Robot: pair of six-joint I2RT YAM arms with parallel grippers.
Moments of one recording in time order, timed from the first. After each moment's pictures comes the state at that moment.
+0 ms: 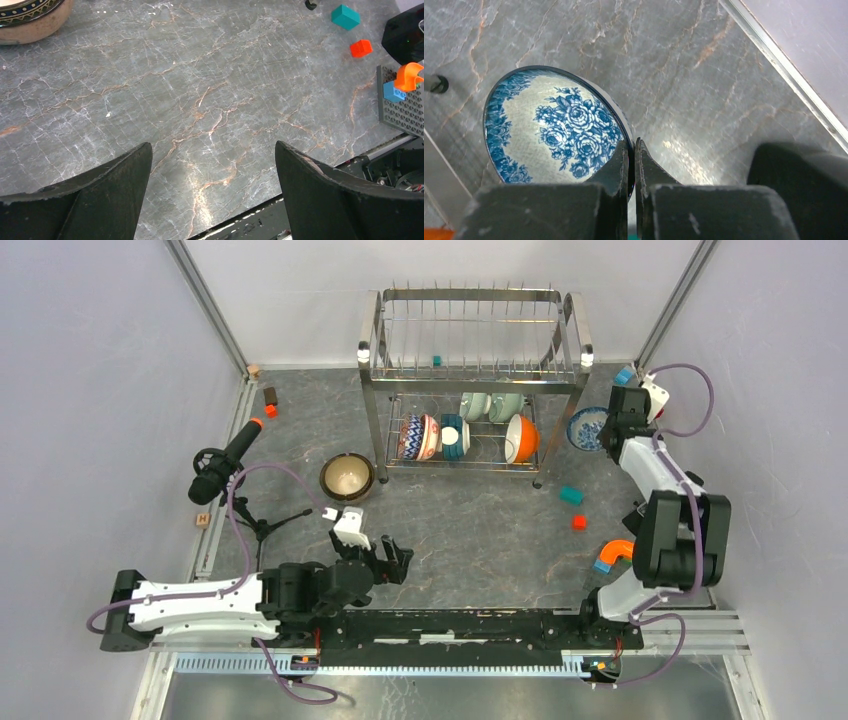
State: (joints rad) left arm -1.42 0.64 0.44 -0.43 -0.84 -0.92; right arm -0.11 1.55 1.06 -0.24 0.41 0.43
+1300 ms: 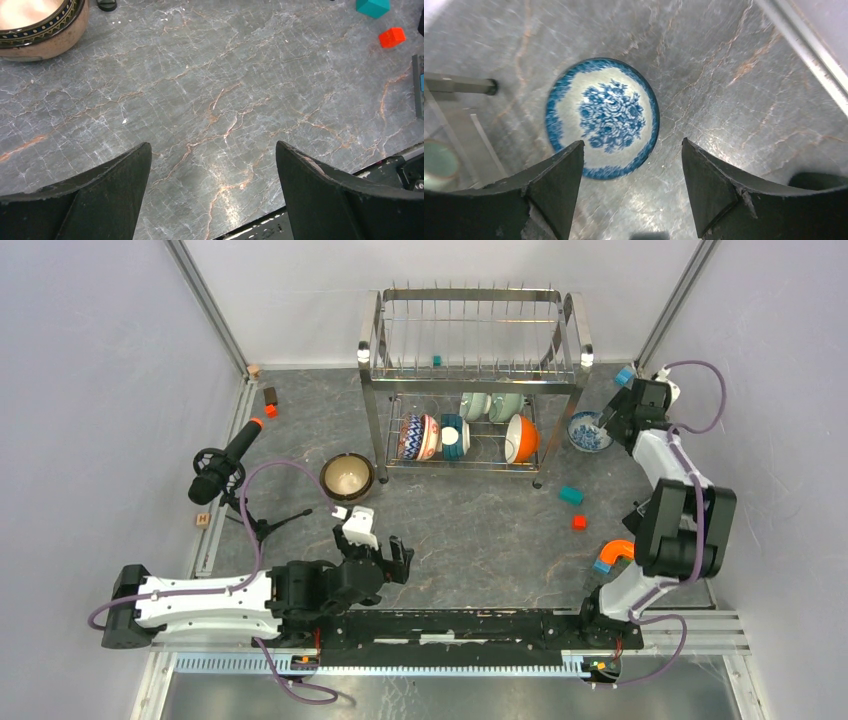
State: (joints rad) left arm -1.42 0.71 0.45 -0.41 -0.87 -0.84; right arm -0.21 1.69 1.16 -0.22 0.16 0.43
